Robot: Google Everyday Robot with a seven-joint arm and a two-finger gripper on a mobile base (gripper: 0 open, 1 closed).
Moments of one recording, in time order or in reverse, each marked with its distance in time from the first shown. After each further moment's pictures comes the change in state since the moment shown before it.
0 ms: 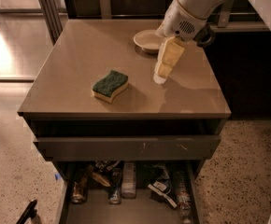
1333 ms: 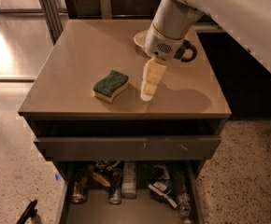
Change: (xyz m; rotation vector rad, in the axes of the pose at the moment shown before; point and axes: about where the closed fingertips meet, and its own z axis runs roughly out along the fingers) arm -0.006 0.016 0.056 -0.017 0.124 0.005
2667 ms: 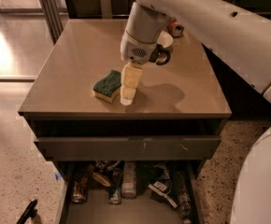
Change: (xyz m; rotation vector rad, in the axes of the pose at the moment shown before) arm -0.051 0.010 0.037 -0.093 -0.003 -0.095
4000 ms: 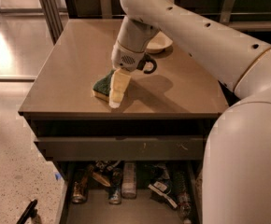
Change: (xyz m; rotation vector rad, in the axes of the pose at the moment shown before) arm -0.021 -0.020 0.049 -0.078 -0.069 0.027
